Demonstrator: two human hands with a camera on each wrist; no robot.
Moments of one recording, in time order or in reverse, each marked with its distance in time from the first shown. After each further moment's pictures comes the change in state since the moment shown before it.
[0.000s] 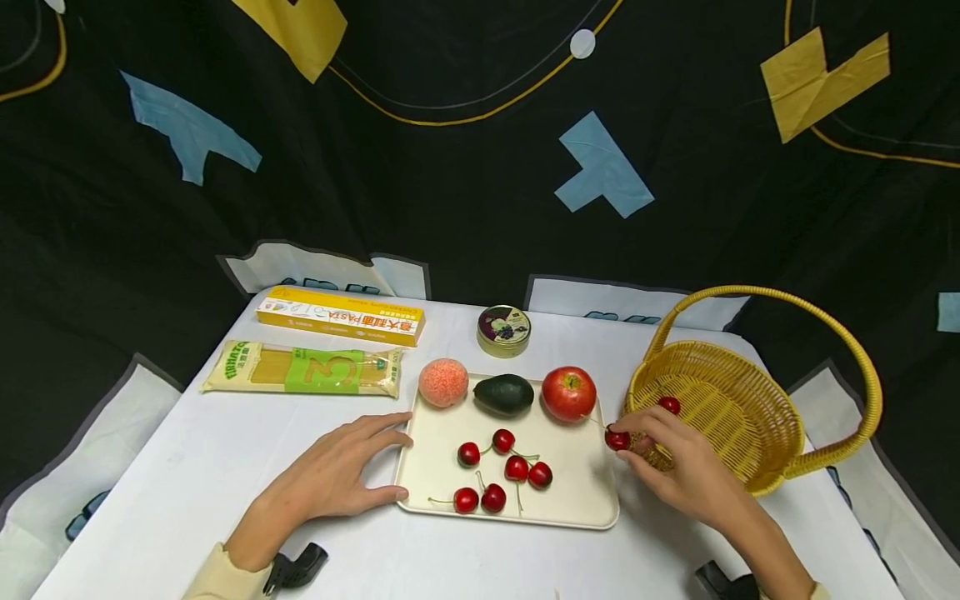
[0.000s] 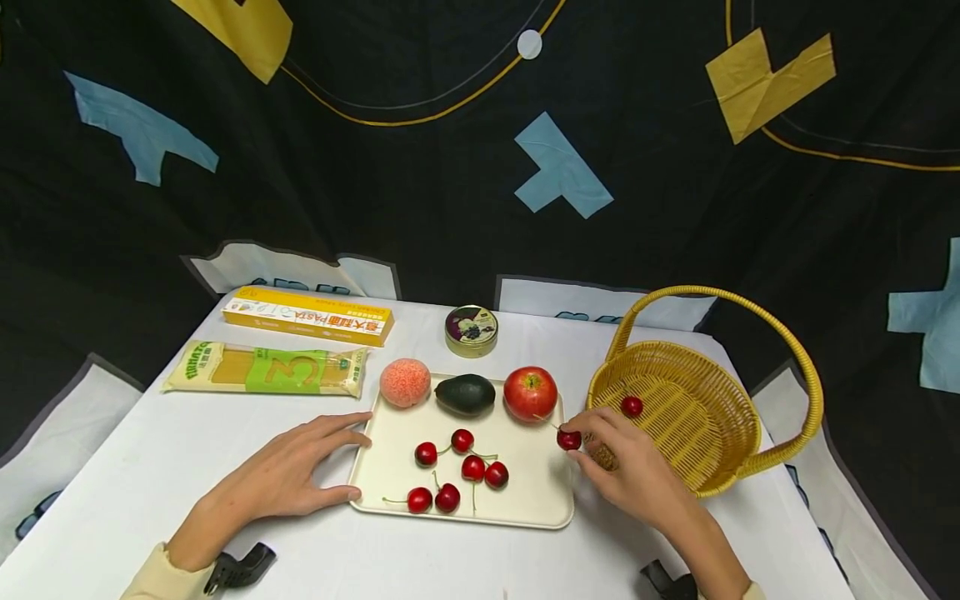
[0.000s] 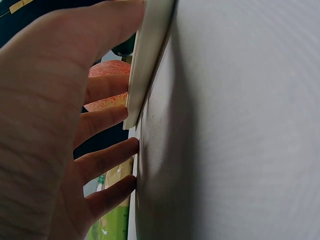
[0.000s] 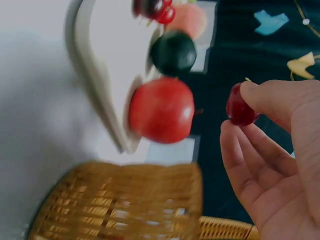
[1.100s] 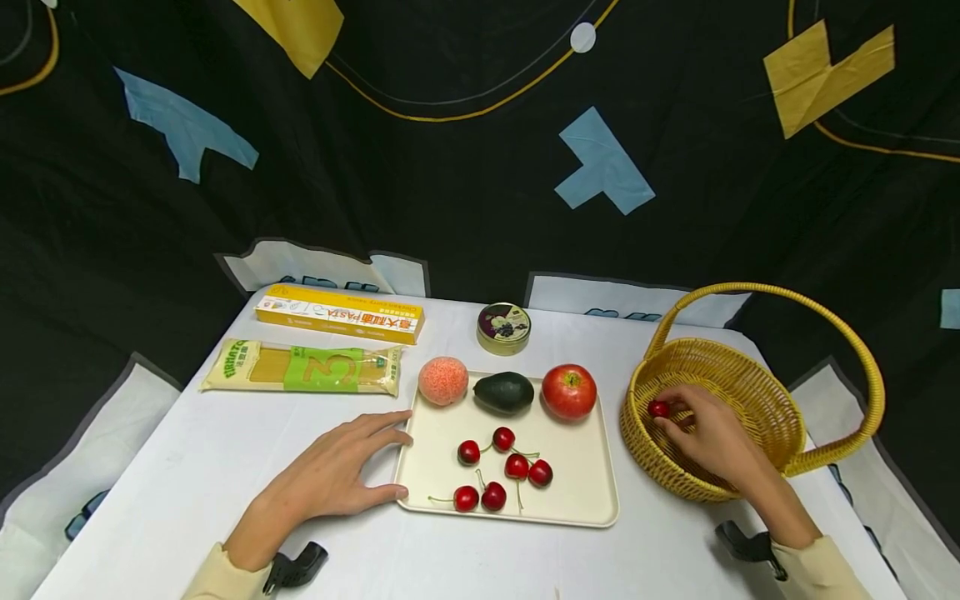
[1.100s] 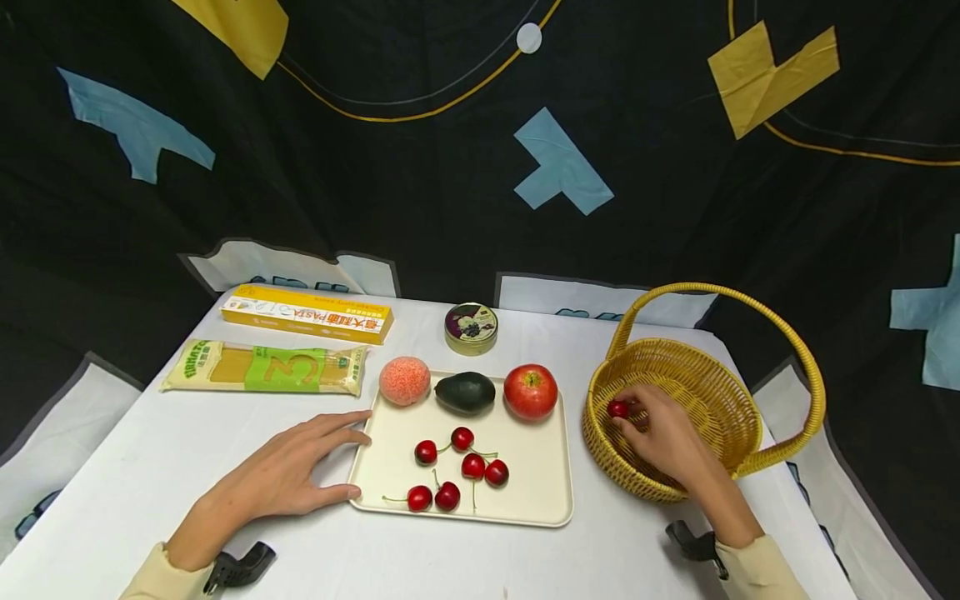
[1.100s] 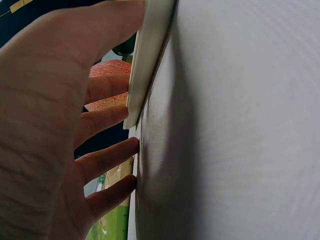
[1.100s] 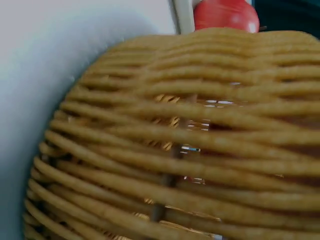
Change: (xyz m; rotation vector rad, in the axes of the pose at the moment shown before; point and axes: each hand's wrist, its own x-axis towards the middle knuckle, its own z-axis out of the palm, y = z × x) left_hand 0.000 -0.001 0.000 -0.011 -0.001 -0.001; right_hand 0.000 0.081 -0.012 -0.149 -0.043 0.228
